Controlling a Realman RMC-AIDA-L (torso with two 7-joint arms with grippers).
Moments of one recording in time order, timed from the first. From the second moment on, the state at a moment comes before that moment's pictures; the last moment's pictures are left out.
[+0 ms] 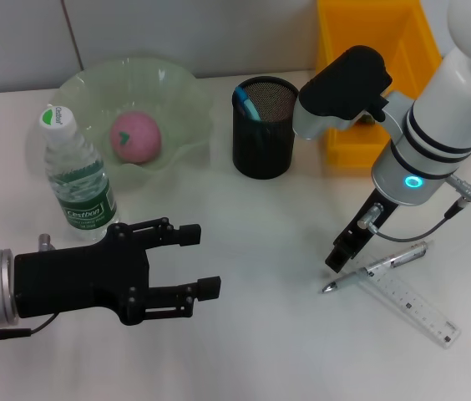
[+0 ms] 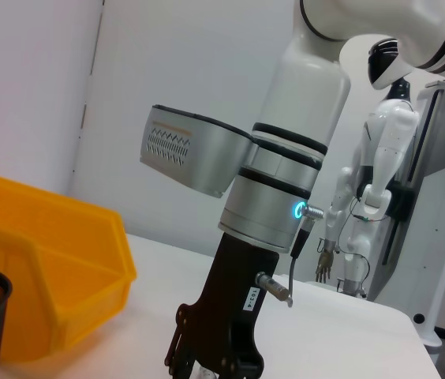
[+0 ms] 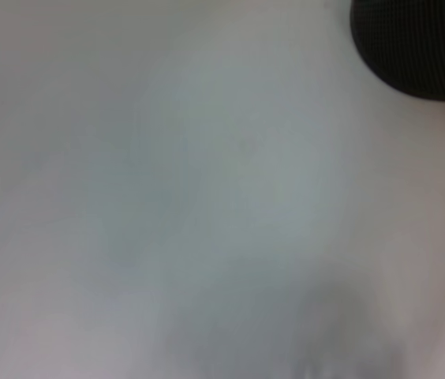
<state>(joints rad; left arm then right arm) -0.38 -2.04 1.25 0.71 1.53 1.59 -1.32 0.80 2.09 -1.50 -1.04 -2.70 -1.48 2.74</state>
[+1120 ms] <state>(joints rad) -0.38 -2.04 1.22 0.71 1.53 1.61 -1.32 0.79 2.09 -1.51 -1.04 -2.70 -1.47 2.76</state>
